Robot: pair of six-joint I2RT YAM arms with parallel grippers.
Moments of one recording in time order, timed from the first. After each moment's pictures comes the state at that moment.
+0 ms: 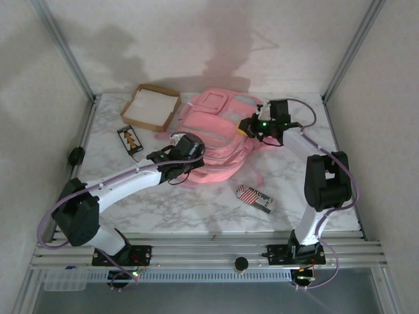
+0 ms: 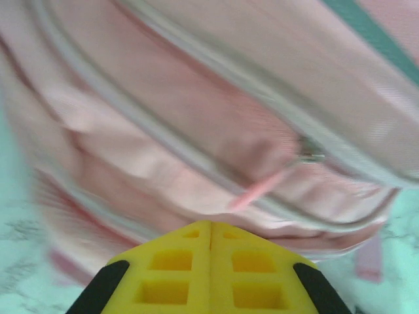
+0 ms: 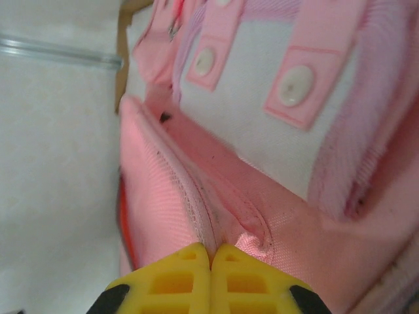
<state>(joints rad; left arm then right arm) -0.72 1.51 1.08 -0.43 -0.25 -0.90 0.19 1.81 1.30 -0.22 -0.71 0.74</state>
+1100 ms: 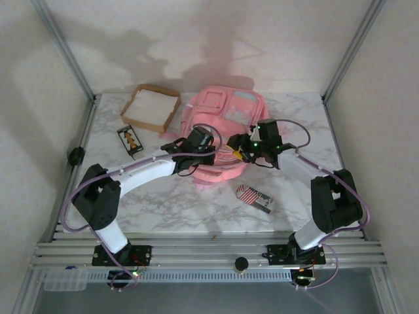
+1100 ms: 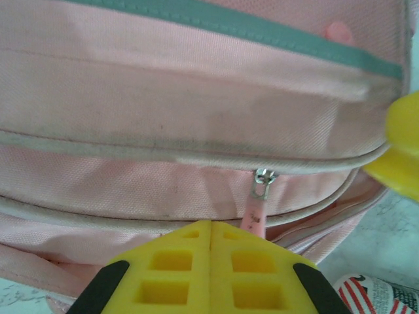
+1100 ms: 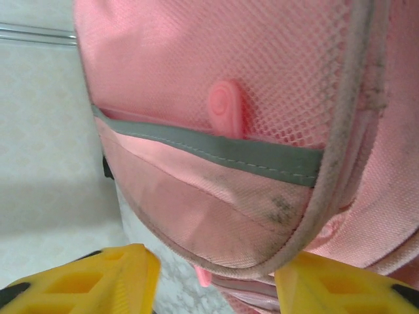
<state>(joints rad) -0.72 1.70 1.23 -0.37 -0.13 -0.55 0.37 1.58 0.98 -0.12 -0.56 0.95</state>
